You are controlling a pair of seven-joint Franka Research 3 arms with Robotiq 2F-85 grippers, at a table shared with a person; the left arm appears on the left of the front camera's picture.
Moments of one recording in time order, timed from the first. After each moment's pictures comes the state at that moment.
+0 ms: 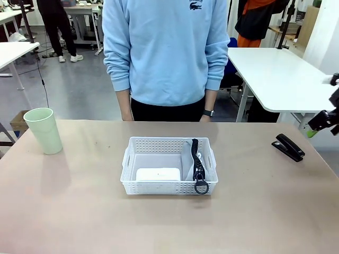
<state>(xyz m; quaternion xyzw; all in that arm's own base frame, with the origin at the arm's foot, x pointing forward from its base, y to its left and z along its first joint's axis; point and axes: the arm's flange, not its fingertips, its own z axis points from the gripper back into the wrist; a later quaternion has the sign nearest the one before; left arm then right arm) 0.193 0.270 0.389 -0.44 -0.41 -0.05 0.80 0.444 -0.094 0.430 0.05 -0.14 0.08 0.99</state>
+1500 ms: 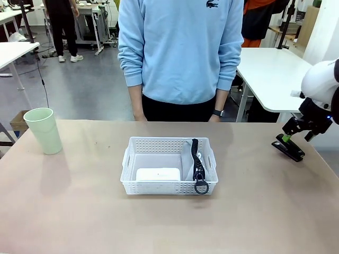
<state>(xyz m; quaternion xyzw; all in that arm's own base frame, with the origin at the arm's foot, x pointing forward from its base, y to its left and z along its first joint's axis) 0.193 0.270 0.389 -0.44 -0.41 -0.05 0.80 0.523 -0.080 0.359 0.05 -0.08 0.05 0.99</state>
